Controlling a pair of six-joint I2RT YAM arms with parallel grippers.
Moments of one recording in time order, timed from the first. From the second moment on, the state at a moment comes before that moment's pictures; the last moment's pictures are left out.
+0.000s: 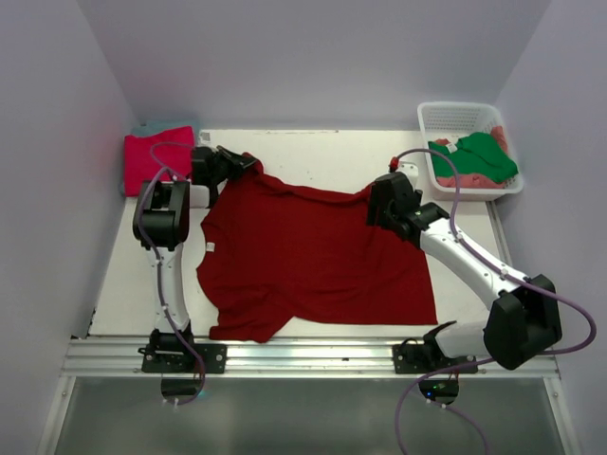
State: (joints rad) left arm -0.04 2.27 1.34 0.63 0.42 -1.07; right arm 0.46 1.34 1.01 -0.52 0.43 0.47
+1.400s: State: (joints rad) left arm -0.03 1.81 0.86 1.23 0.46 -1.10; right arm 0.44 1.58 1.18 -0.40 0.48 0.49
